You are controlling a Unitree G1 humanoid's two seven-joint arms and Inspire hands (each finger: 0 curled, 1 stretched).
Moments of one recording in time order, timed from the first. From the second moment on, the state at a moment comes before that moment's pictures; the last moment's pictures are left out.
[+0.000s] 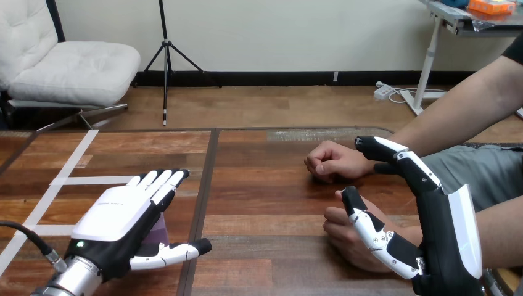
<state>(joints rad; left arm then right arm) 0.01 0.62 -0.13 0.31 0.74 -0.48 0.11 0.36 -0.09 0.00 -0.16 -0.47 -0.66 -0.23</state>
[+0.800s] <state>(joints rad) 0.01 0.62 -0.15 0.36 0.75 -0.46 0.13 0.36 -0.09 -0.01 -0.16 -0.47 -0.66 -0.22</state>
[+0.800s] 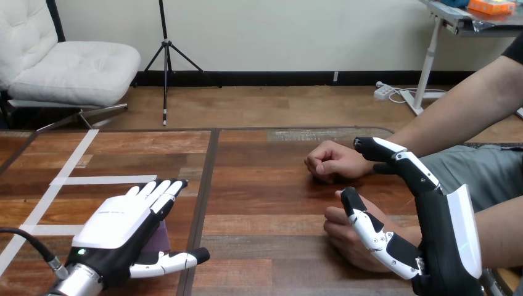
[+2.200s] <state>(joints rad) -0.04 0.60 -0.21 0.52 0.75 -0.47 0.29 0.36 -0.09 -0.01 -0.16 -0.47 -0.66 -0.20</state>
